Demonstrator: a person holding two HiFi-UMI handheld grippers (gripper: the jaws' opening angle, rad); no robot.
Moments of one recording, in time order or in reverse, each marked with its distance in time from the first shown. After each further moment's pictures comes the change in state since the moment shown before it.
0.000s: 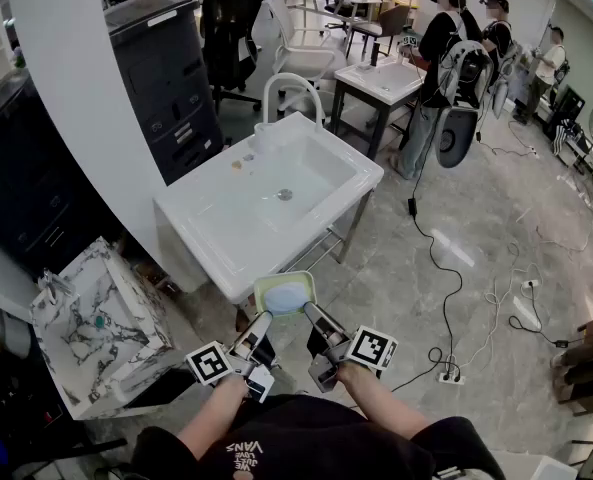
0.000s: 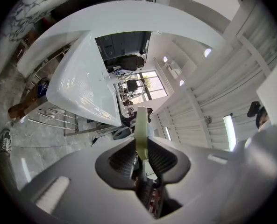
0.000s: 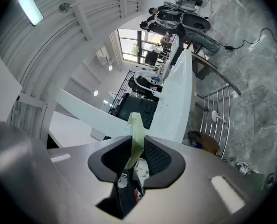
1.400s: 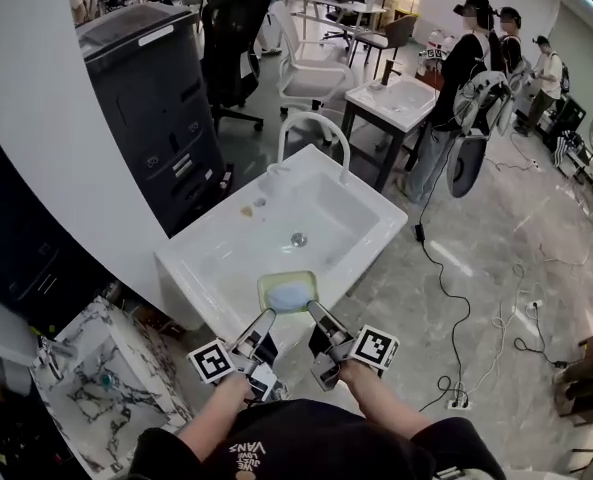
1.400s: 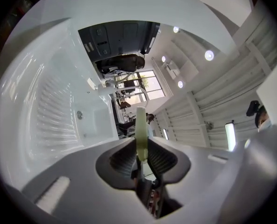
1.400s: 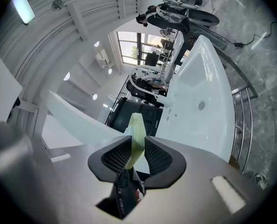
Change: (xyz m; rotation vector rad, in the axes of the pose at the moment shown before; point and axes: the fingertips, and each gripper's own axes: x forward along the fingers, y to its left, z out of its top) left arm 0.111 0.052 0.169 -0.008 0.012 -0.049; right arm 0.180 -0.041 0.080 0.092 -0.054 -0.043
